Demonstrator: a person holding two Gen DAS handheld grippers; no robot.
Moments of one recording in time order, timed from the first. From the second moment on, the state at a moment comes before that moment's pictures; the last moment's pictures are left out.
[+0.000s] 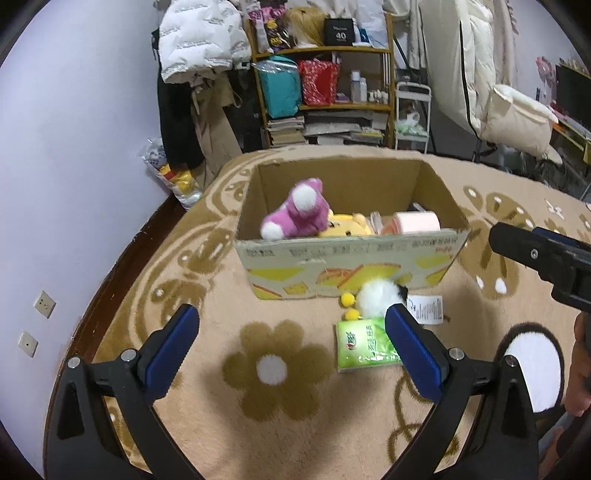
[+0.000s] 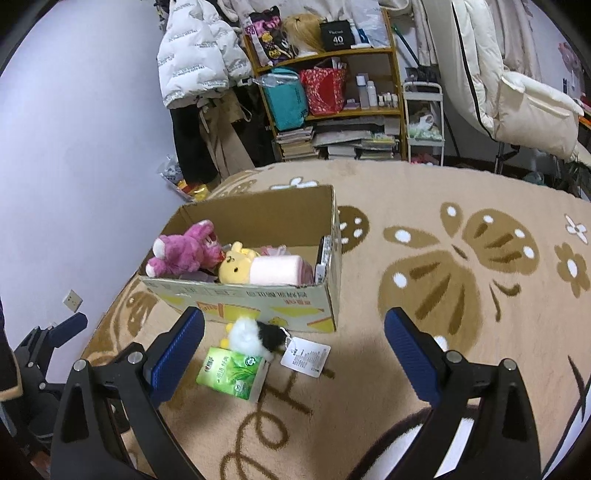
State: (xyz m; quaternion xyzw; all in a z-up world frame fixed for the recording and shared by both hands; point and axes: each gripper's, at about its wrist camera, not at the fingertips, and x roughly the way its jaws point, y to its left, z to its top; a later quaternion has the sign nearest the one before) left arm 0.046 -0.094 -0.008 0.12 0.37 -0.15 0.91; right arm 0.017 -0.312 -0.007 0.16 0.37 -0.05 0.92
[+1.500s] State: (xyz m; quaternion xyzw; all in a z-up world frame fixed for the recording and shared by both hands) left arm 0.079 -0.155 -0.111 0.11 0.49 -0.25 0.83; right arm 0.065 -0.324 -0.095 0.22 0.47 -0.05 0.86
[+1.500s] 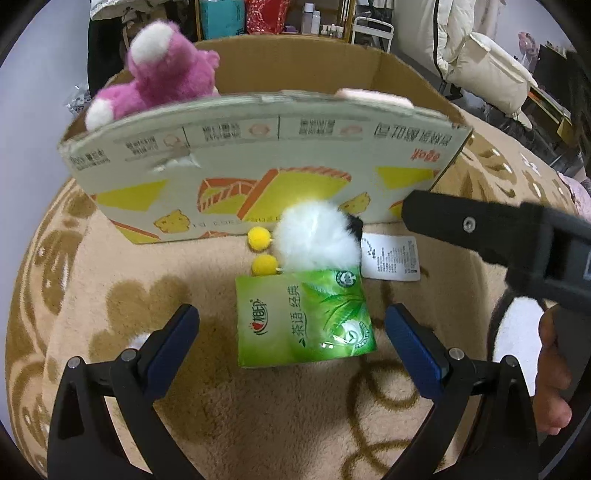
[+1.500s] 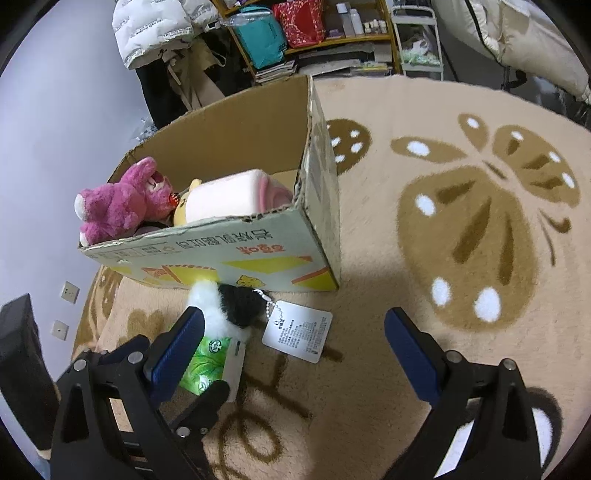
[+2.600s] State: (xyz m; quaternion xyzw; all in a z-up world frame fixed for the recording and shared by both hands) left arm 0.083 -0.147 -0.136 0.12 0.48 -0.21 0.85; right arm 0.104 -0.296 -0.134 0.26 0.49 0.03 0.83
